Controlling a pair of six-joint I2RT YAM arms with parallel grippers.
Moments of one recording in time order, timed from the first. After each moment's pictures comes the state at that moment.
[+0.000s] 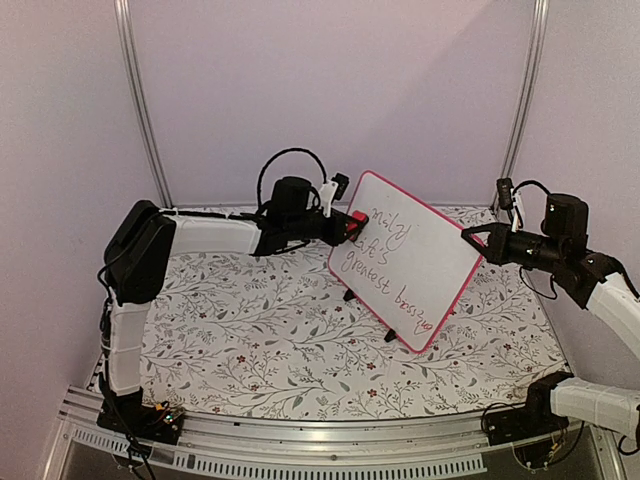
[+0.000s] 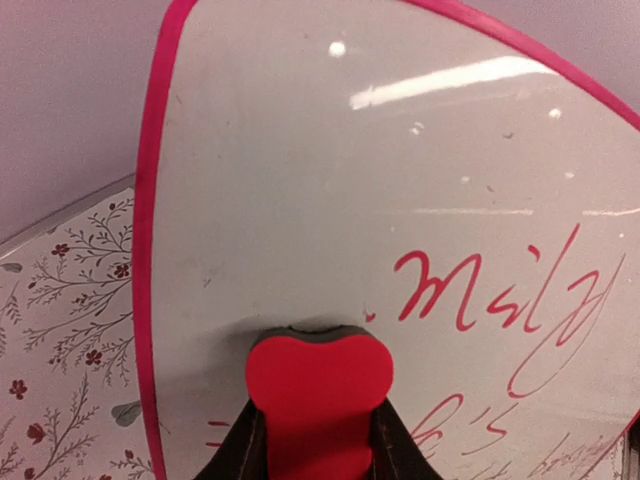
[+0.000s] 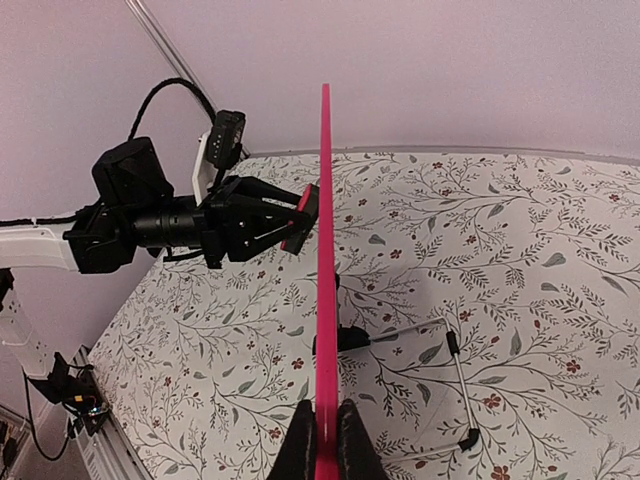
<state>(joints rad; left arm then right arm) -0.72 2.16 1.58 0.27 0.30 -0.18 0.23 0.89 0.75 -0.20 -0.53 0.29</state>
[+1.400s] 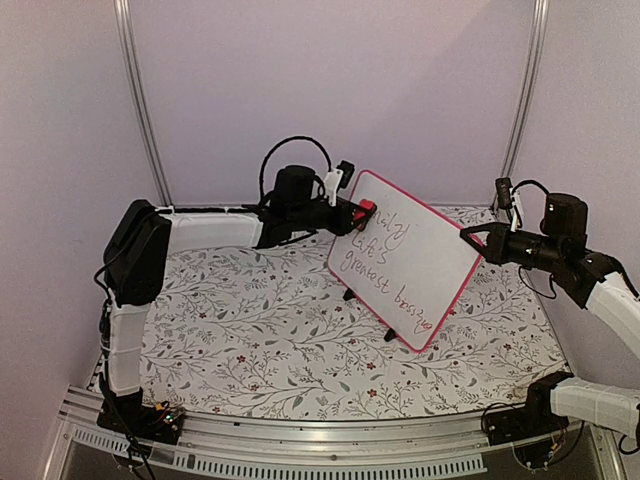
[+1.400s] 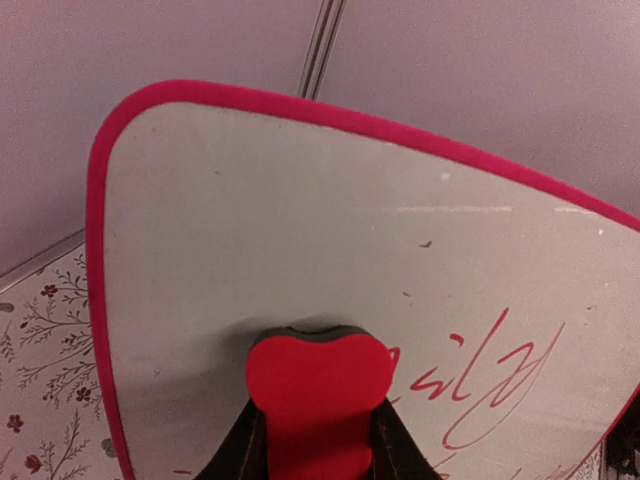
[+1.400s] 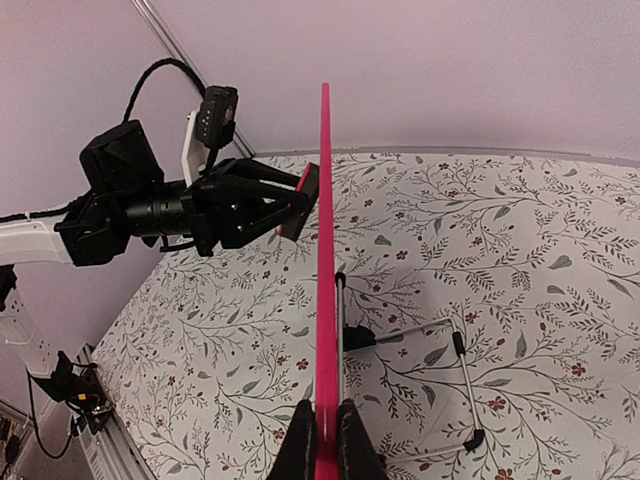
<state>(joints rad) -0.74 2.15 1.62 0.24 0.31 -0.21 0.23 0.89 0.75 -0.19 -0.54 0.30</state>
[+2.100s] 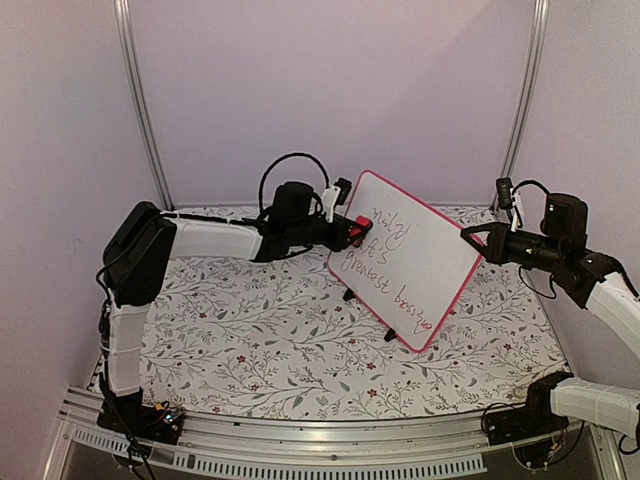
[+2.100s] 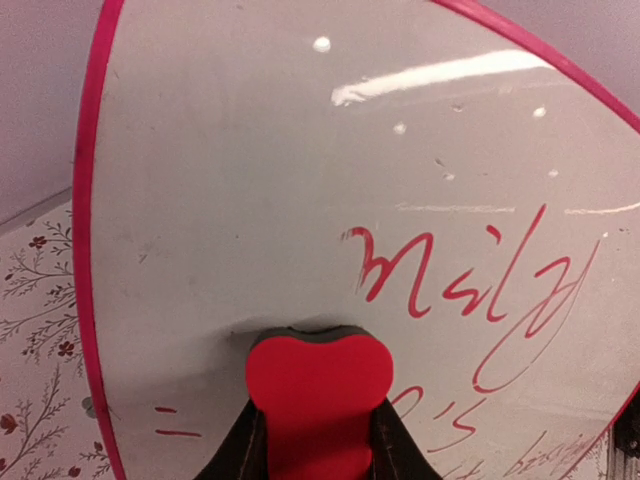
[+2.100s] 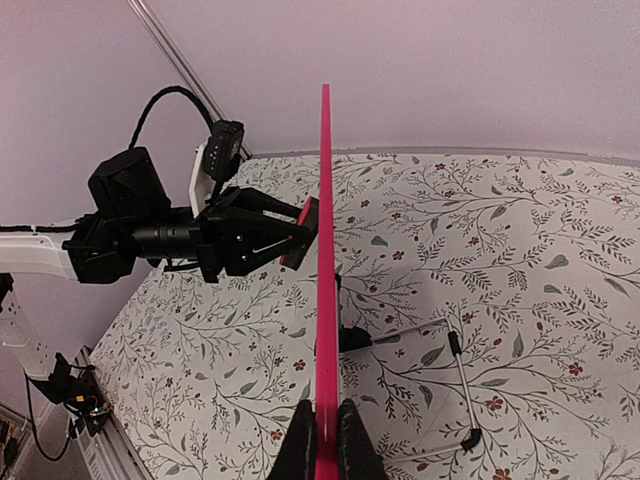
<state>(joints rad) -0.74 2.15 1.52 0.32 0.31 -0.21 0.23 0.89 0.75 -0.19 -0.53 0.29</state>
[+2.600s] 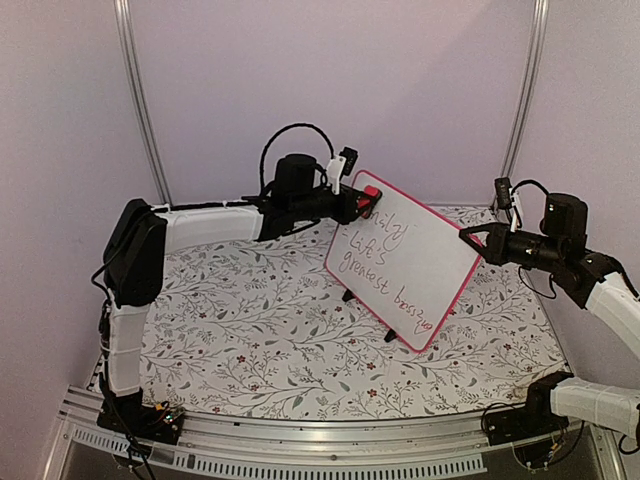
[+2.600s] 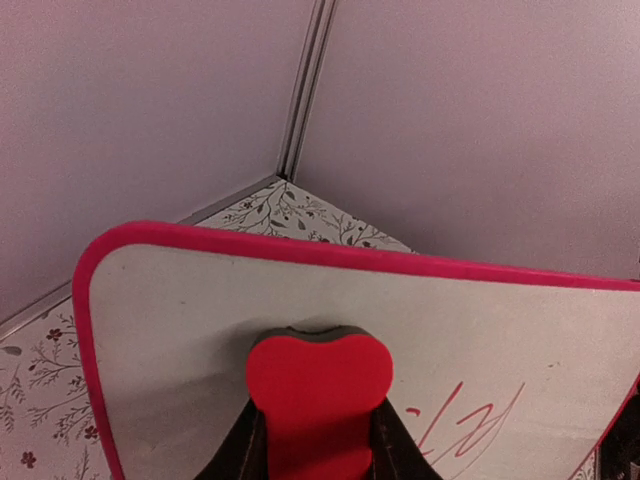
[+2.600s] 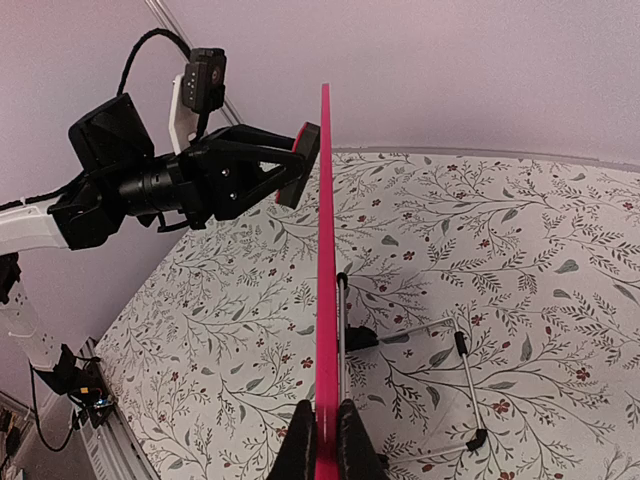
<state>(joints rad) -0.75 2.15 1.71 0.23 0.30 -0.19 0.24 0.89 0.75 -0.19 -0.56 0.29</state>
